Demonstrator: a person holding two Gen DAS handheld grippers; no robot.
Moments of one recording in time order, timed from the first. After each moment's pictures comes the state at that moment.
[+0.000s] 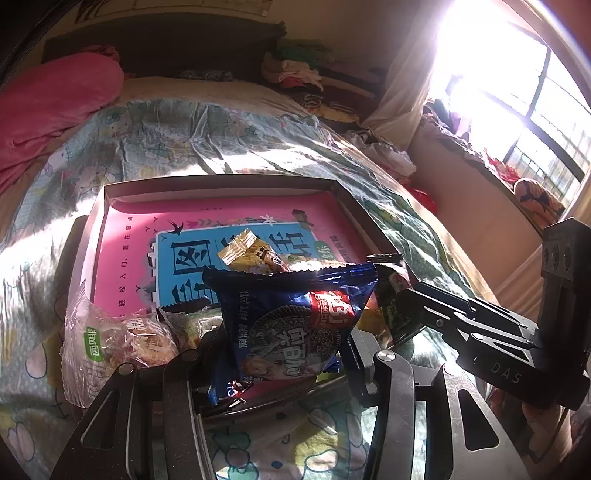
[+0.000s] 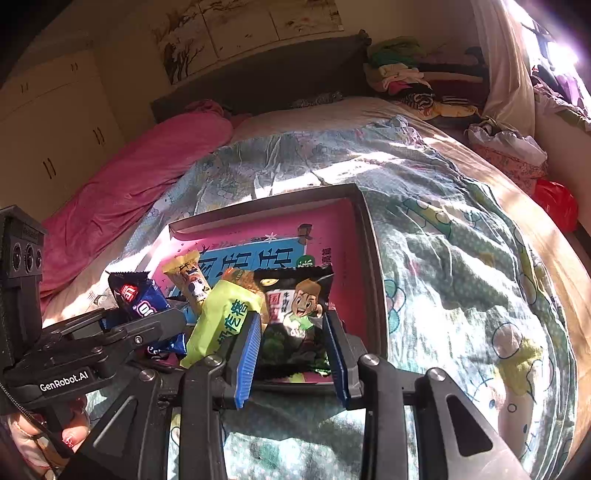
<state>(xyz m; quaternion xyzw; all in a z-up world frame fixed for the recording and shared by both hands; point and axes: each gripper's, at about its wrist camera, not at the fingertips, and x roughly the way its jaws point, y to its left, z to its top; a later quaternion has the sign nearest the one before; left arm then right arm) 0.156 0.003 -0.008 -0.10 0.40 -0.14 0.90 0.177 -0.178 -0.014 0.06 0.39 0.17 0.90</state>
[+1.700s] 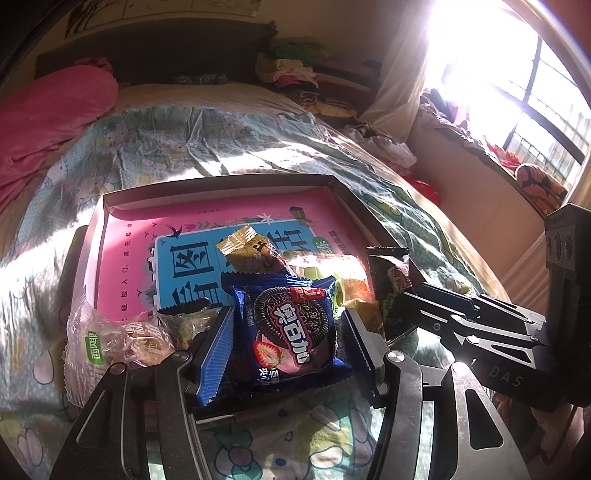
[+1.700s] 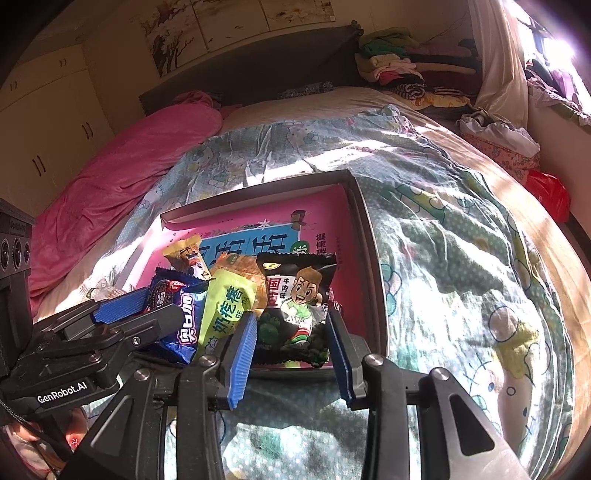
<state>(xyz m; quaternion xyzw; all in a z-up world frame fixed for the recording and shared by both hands) 0.152 -0.006 -0.005 -0.07 0.40 -0.14 0.90 0.175 -0.175 -0.017 0.05 0.41 0.15 0.90</state>
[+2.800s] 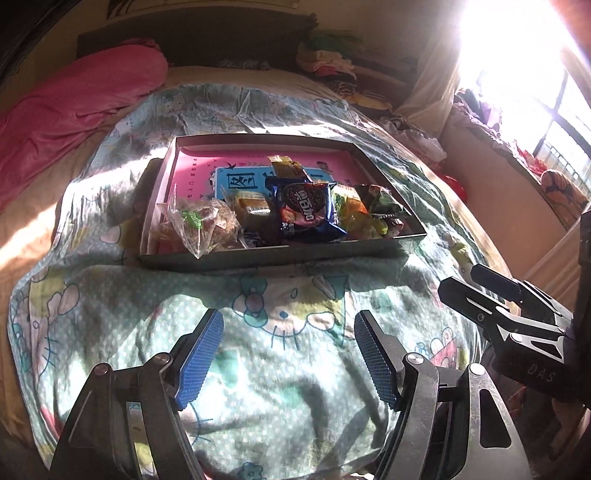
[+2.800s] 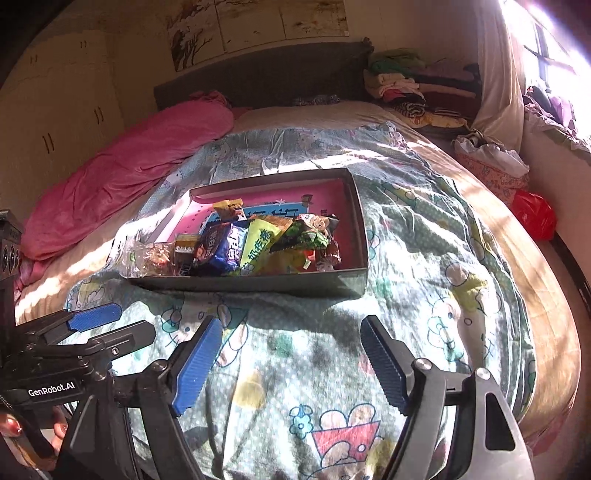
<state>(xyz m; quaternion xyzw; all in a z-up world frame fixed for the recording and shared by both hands) 0.042 0.000 -0.002 -0.09 0.43 -0.05 0.90 0.072 -0.176 0.007 0.01 0.39 0.15 0.91</state>
